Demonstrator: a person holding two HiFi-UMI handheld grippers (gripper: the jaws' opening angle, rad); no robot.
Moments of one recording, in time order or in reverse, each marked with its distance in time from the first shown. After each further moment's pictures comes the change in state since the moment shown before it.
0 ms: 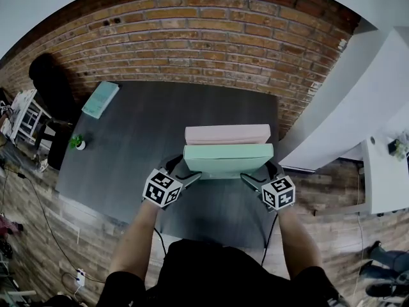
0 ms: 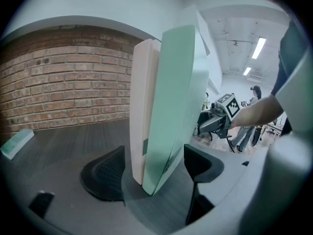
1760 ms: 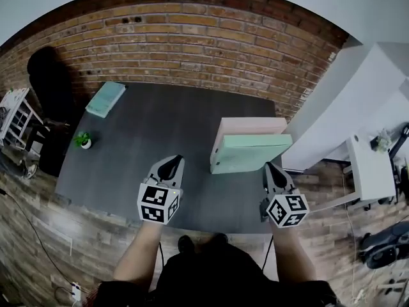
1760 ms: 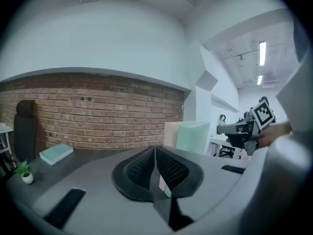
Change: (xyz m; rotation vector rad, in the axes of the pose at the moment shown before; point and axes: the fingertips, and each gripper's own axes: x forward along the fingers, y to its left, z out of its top) left arm -0.183 0.031 0.051 -0.035 -0.334 0.251; right arm -0.091 0.135 0.120 0.123 -0.338 -0.336
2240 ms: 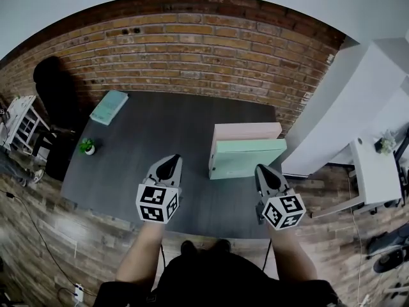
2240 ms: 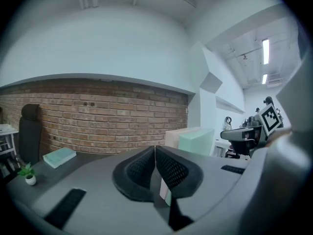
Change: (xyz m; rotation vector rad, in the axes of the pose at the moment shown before) left arm 0.008 -0.007 0.026 -0.008 -0.035 0.062; right arm 0.004 0.009 0.010 -0.016 -0.007 0.120
